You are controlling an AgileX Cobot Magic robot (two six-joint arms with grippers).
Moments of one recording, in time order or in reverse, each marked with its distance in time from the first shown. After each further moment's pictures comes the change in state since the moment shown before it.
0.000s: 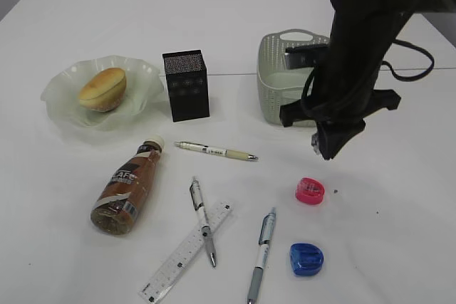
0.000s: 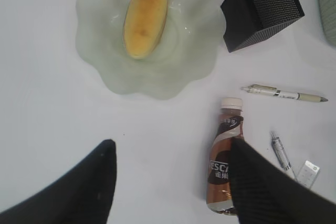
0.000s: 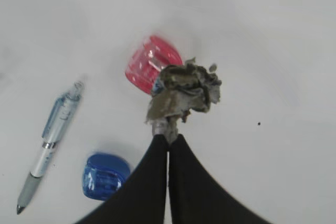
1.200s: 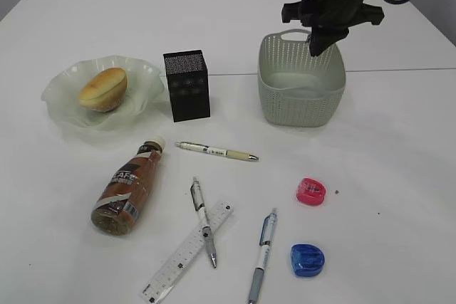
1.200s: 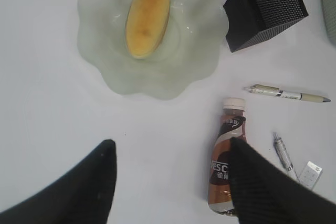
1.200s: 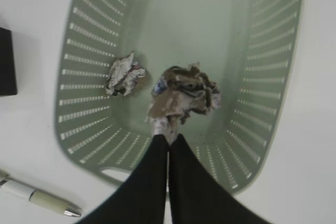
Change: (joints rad) left arm 0.000 0.002 0.000 0.001 0.000 0.000; right arm -0.152 0.329 -0.777 -0.003 0.037 0.000
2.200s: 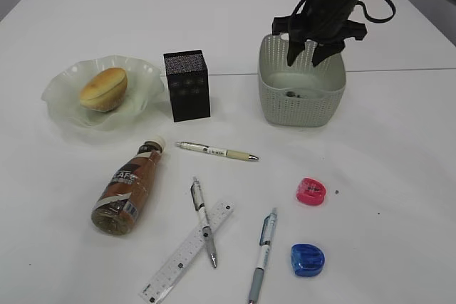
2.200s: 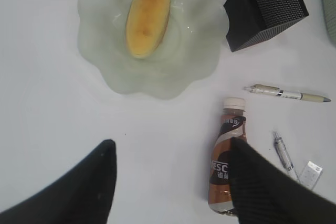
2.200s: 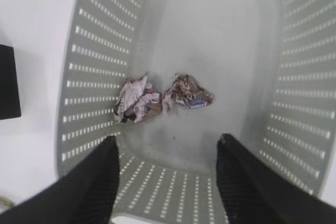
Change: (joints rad) left arm 0.000 0.002 0.000 0.000 0.000 0.000; right arm -0.009 0.119 -0.077 0.043 -0.048 0.000
